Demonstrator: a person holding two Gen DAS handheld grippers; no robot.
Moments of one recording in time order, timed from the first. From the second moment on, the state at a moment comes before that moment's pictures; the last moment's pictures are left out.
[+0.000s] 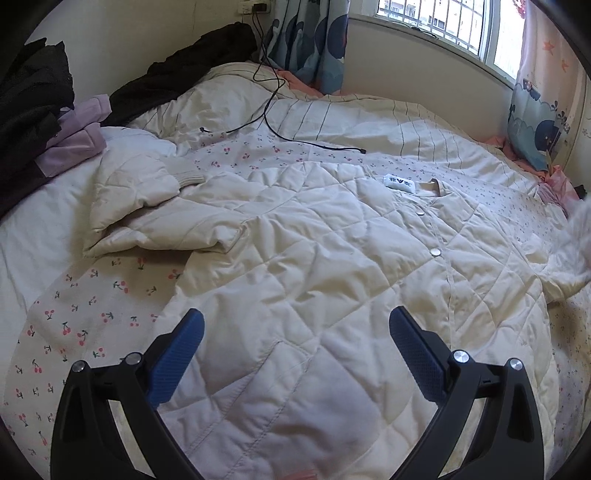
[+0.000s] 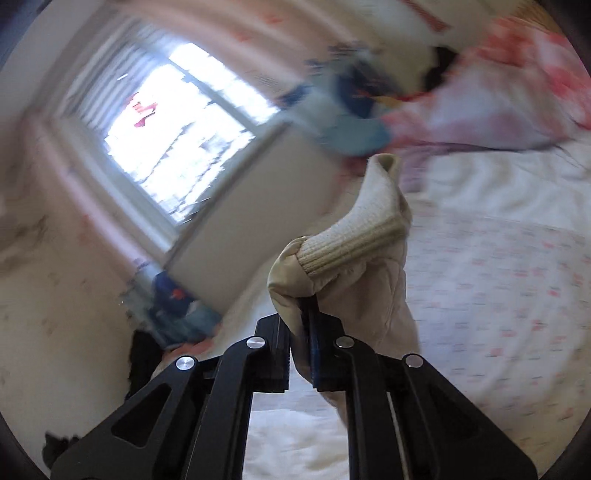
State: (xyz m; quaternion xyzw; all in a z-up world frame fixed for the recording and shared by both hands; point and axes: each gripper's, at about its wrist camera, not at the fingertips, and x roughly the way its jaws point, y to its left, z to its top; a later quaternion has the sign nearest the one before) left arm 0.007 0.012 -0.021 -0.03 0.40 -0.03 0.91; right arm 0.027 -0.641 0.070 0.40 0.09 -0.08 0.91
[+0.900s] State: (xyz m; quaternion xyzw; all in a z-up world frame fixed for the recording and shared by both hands) left arm -0.011 0.170 0.009 -0.12 0.36 0.07 0.92; right arm 0.195 -0.125 -0.087 0.08 0.45 0.22 0.86
